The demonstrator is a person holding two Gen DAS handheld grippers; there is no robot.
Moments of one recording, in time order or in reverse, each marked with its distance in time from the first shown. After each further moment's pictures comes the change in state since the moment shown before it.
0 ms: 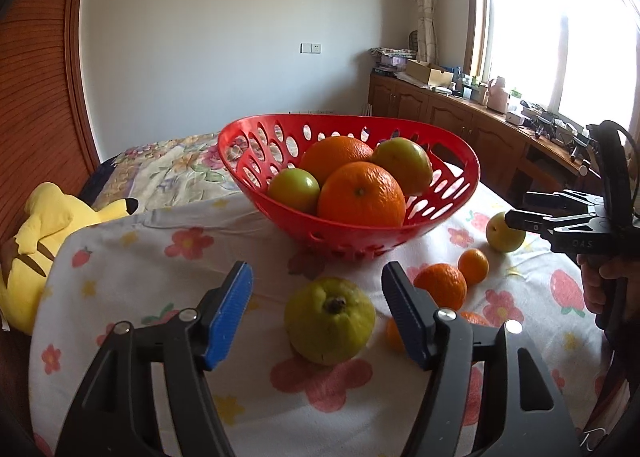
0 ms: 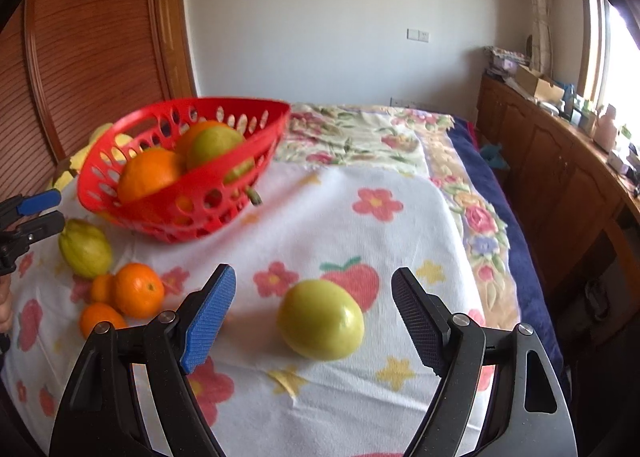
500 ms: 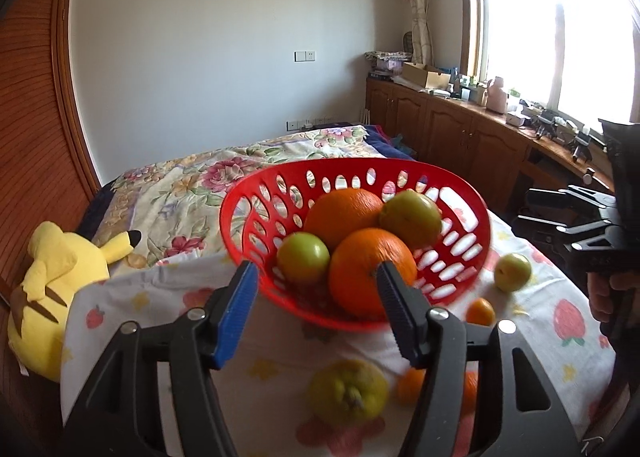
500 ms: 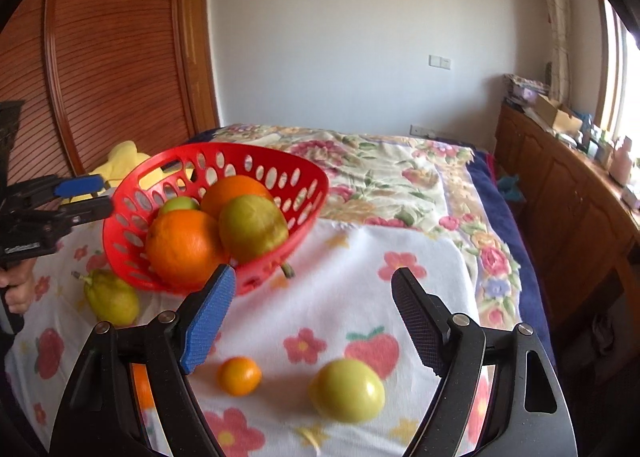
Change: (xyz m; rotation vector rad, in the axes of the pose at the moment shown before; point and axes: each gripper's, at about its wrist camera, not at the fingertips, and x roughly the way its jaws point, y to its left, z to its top) left arm 0.003 0.005 0.055 0.047 -0.007 0.001; right arm -0.010 0.016 0.048 -0.051 -0.081 0.061
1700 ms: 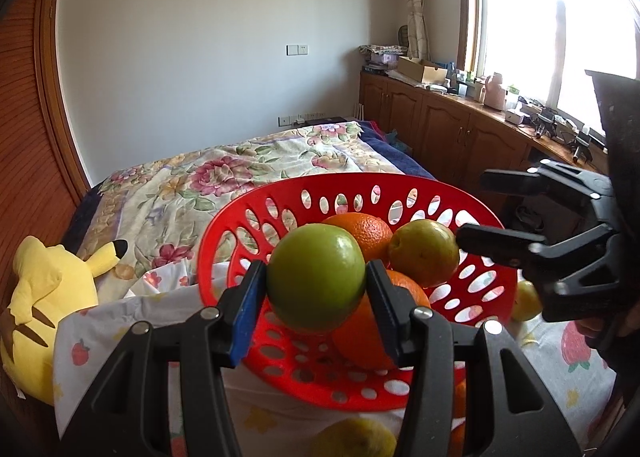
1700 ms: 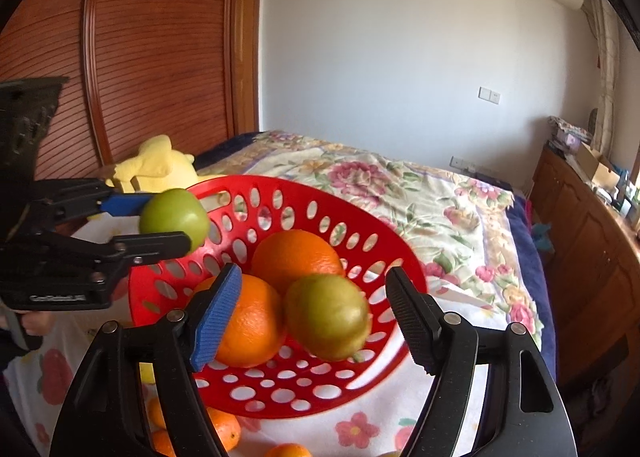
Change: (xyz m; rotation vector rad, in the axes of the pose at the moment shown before) left arm 0.051 0.002 0.039 0.016 0.036 -0.025; right arm 0.049 0.054 0.054 -0.159 -0.041 0.100
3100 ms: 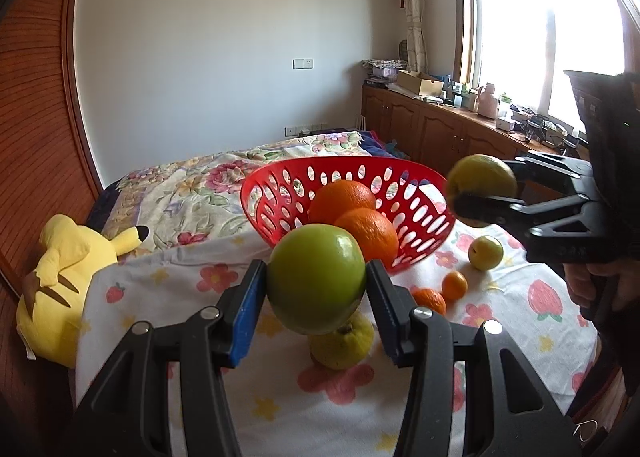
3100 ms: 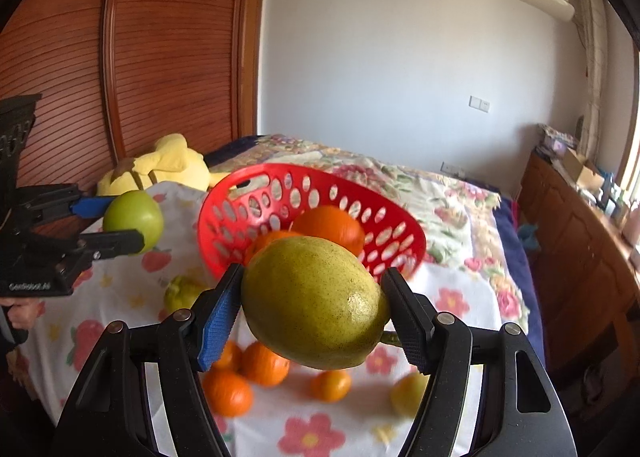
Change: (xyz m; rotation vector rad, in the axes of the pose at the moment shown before) left arm -0.101 -0.001 -0.057 -0.011 -0.058 0.015; right arm -0.069 0.049 -0.024 -0.016 -0.019 -0.034
